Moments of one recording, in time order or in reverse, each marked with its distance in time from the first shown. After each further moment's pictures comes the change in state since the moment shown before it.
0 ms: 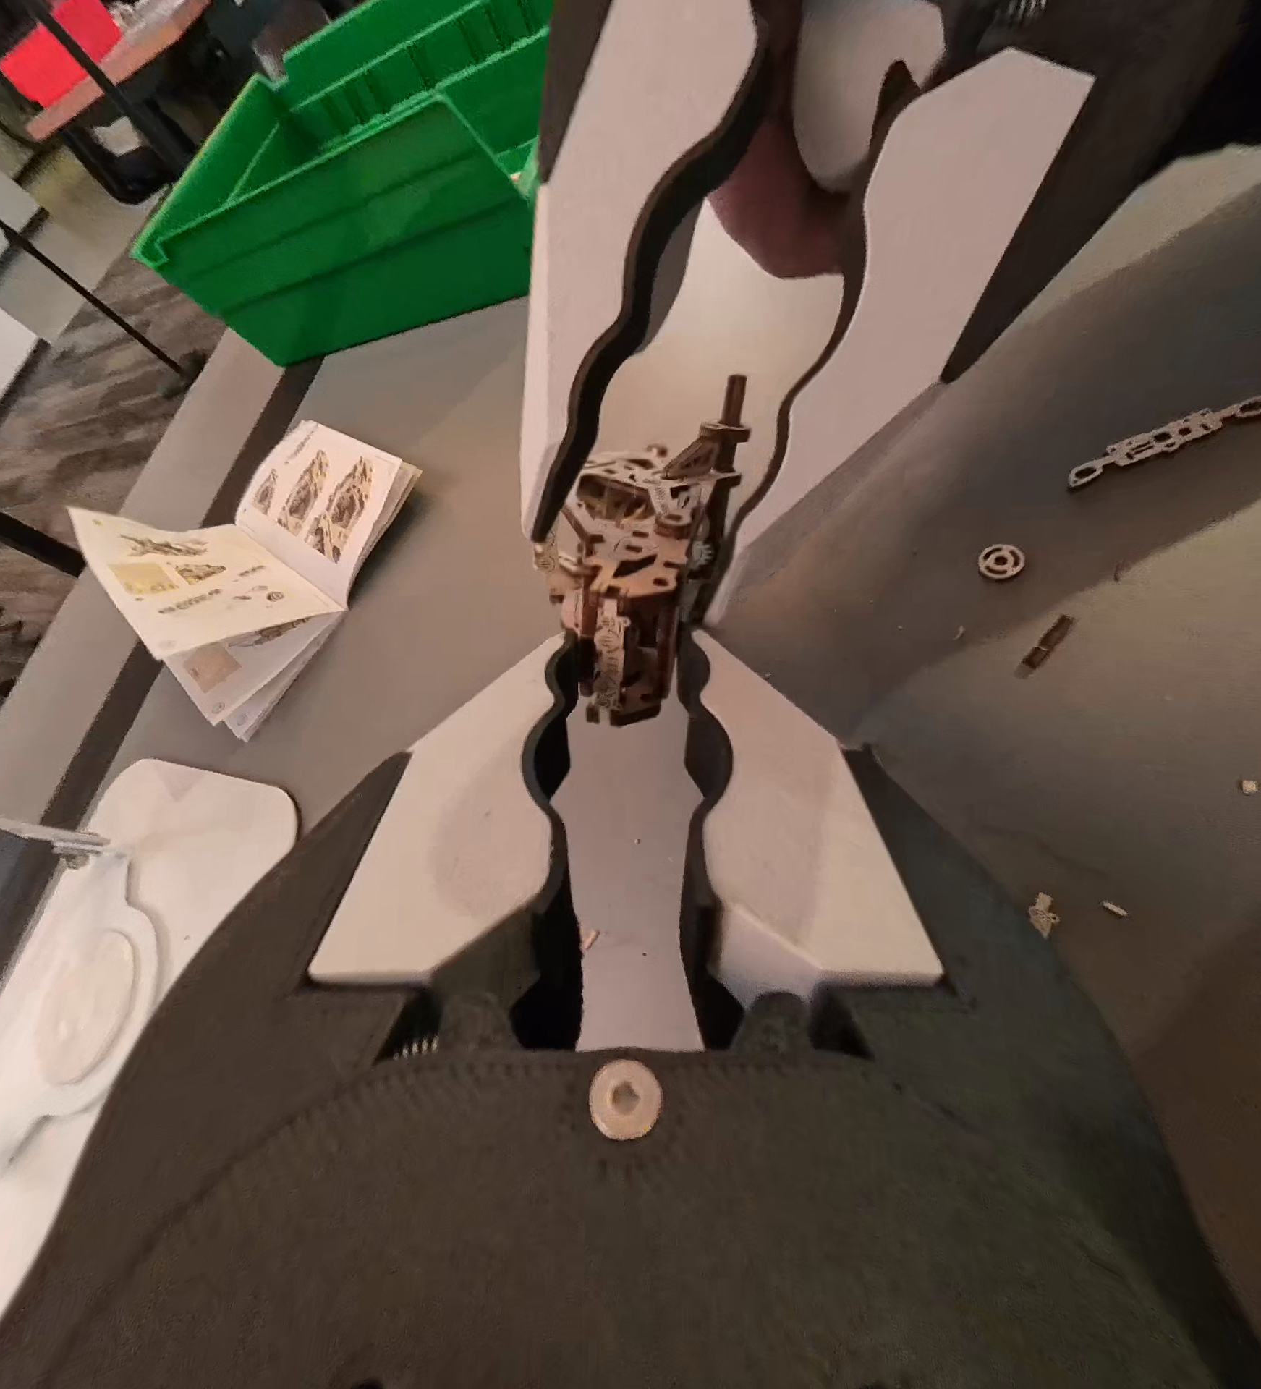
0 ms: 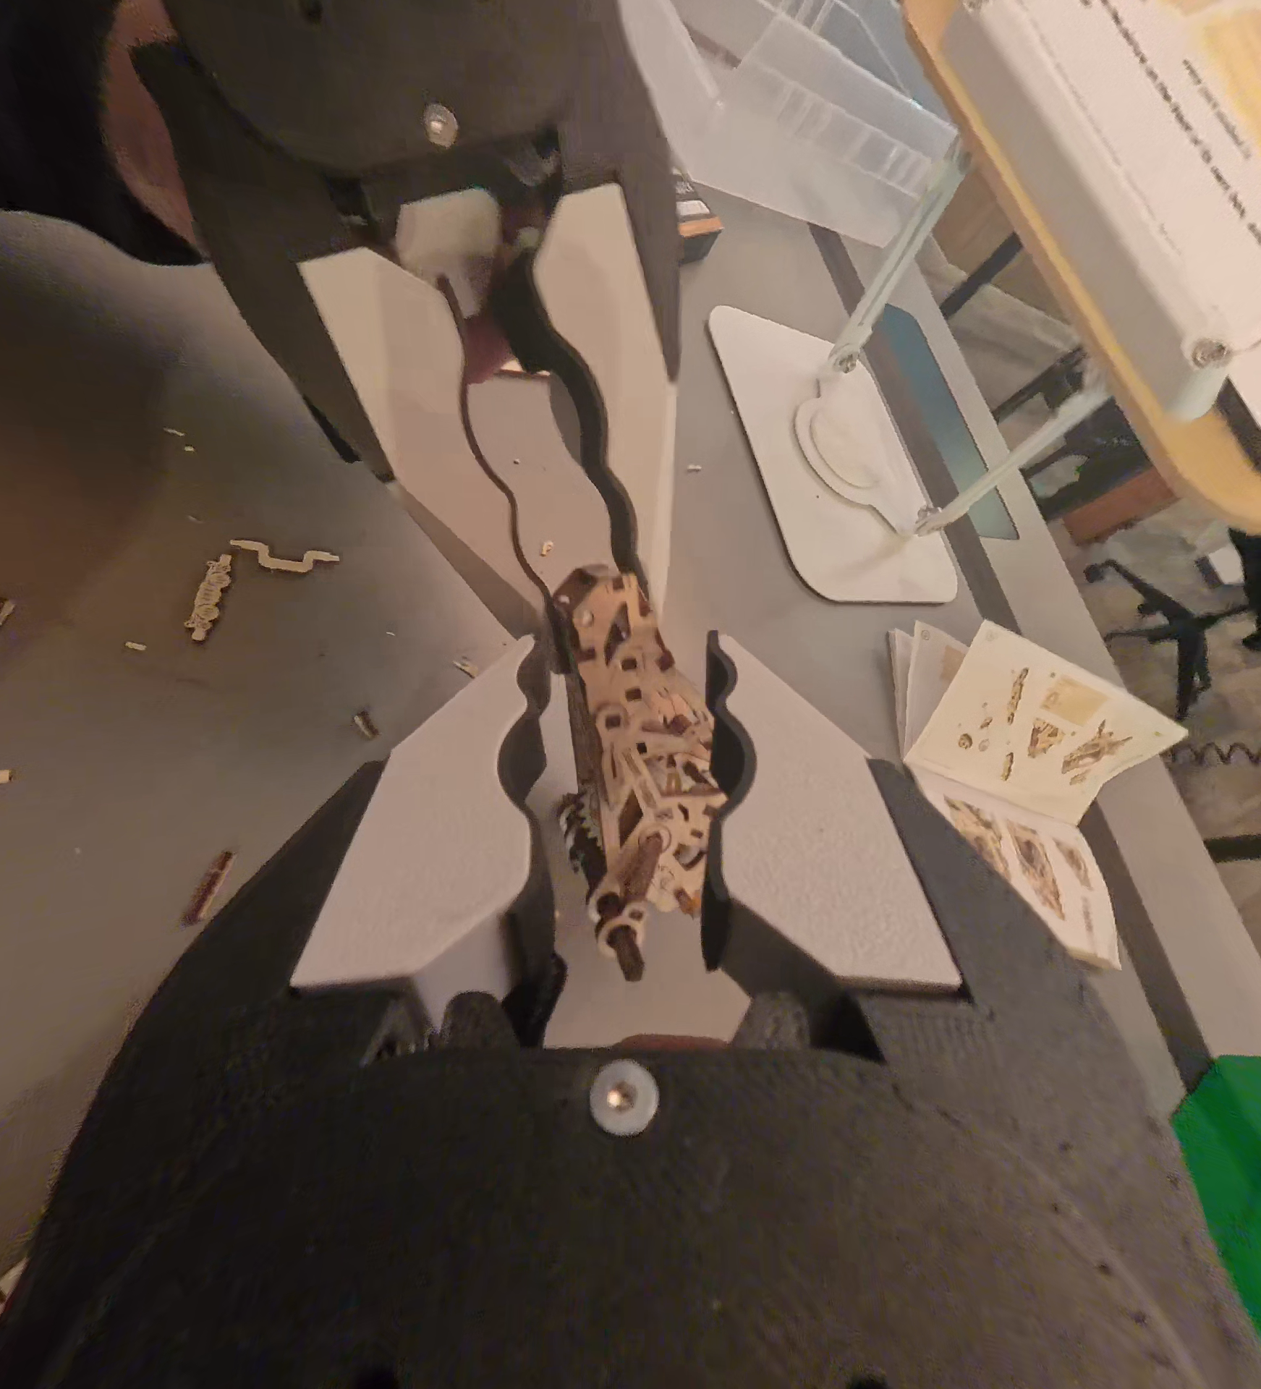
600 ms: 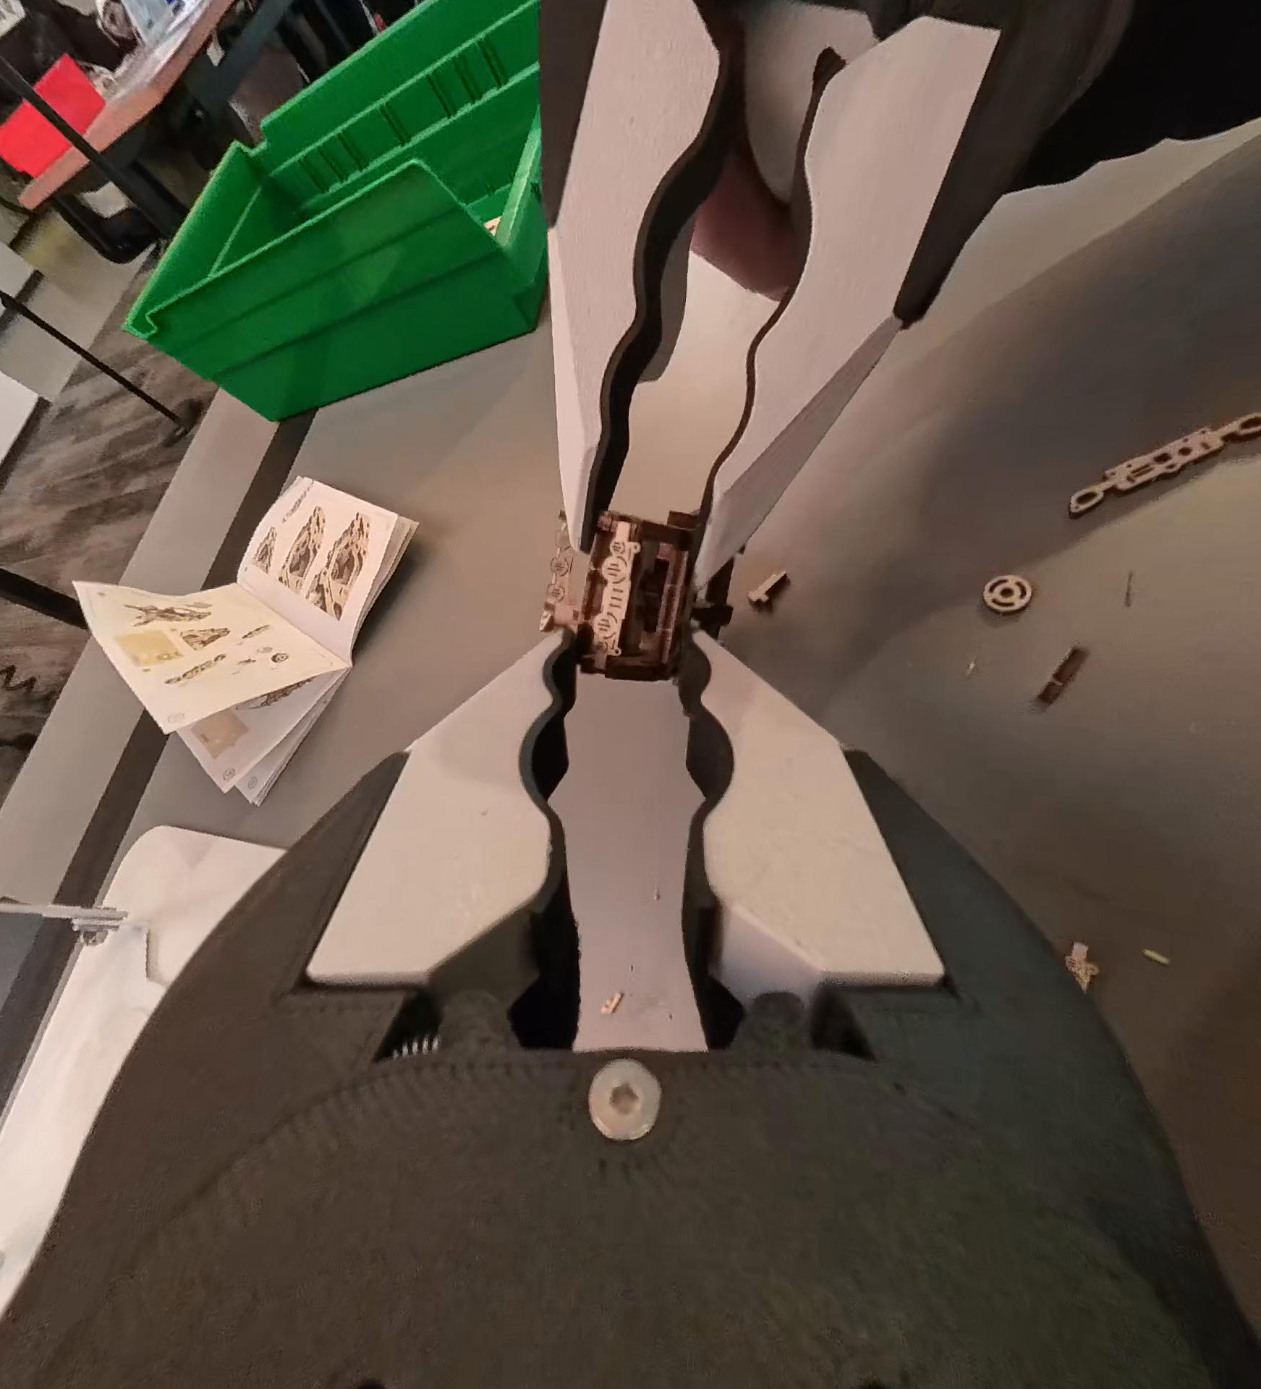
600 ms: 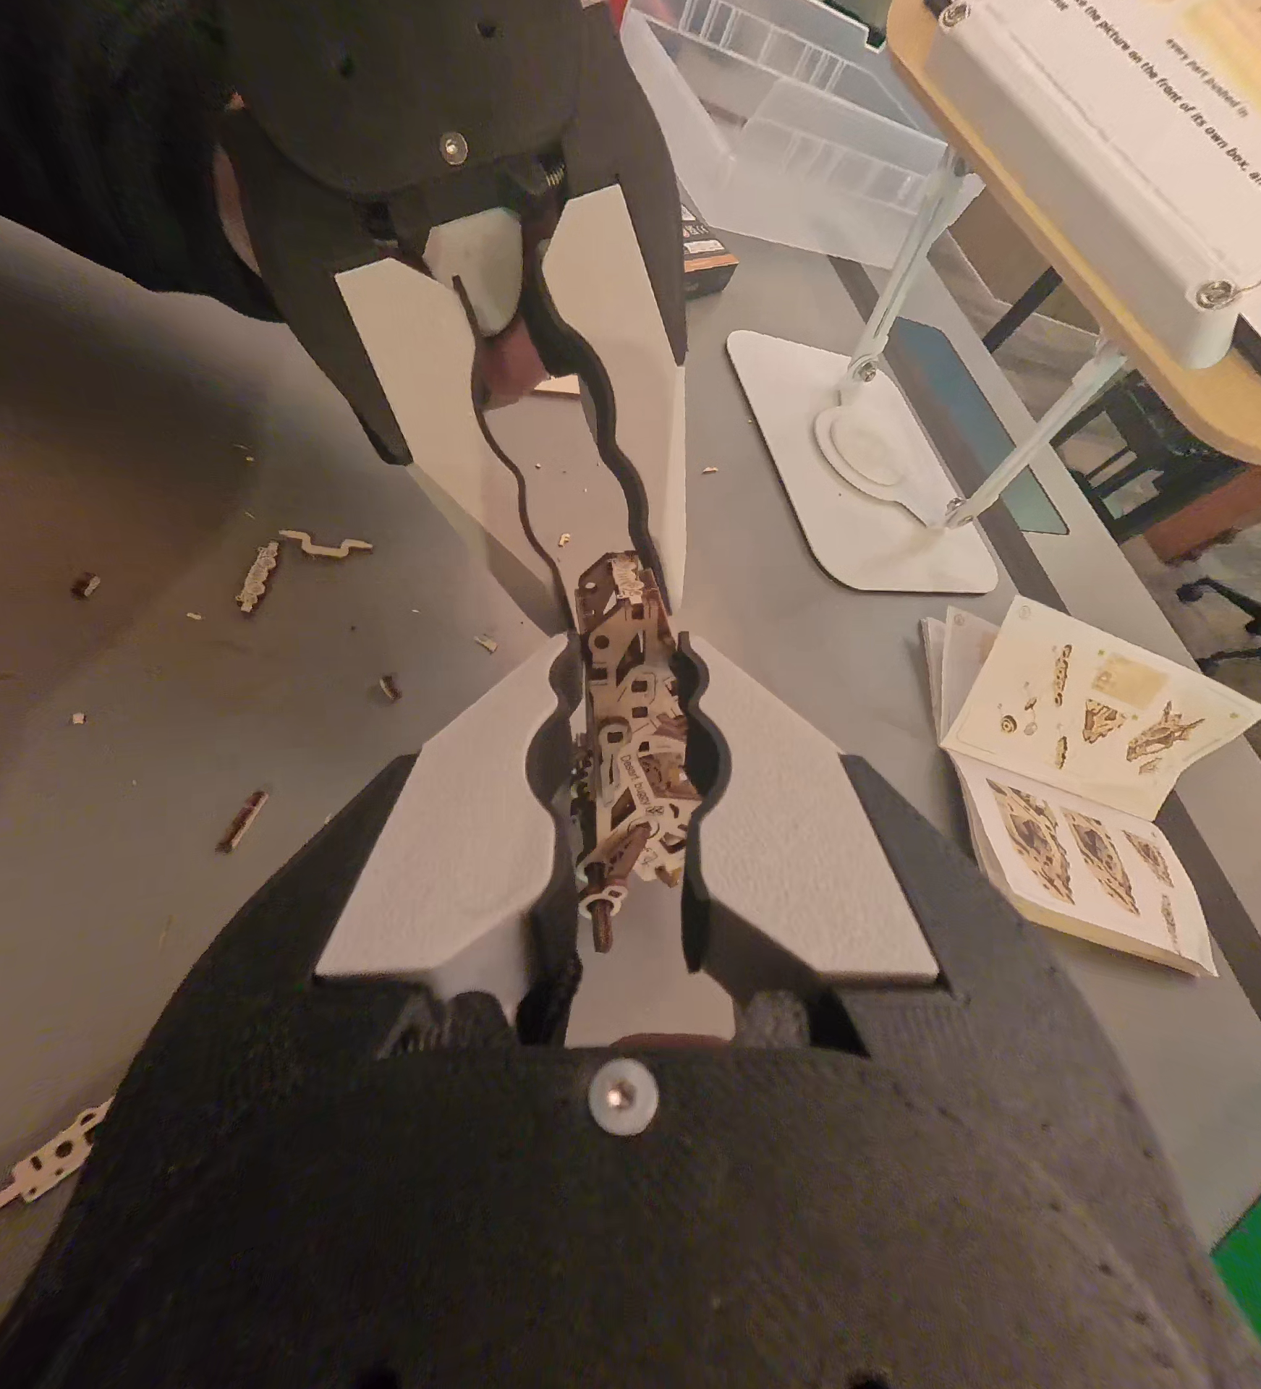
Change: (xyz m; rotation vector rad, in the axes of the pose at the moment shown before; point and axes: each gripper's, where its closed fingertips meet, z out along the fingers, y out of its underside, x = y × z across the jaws) left arm -0.001 -0.014 0.011 0.020 0.024 0.058; right arm 0.005 0.012 -0.018 0.089 -0.075 0.085
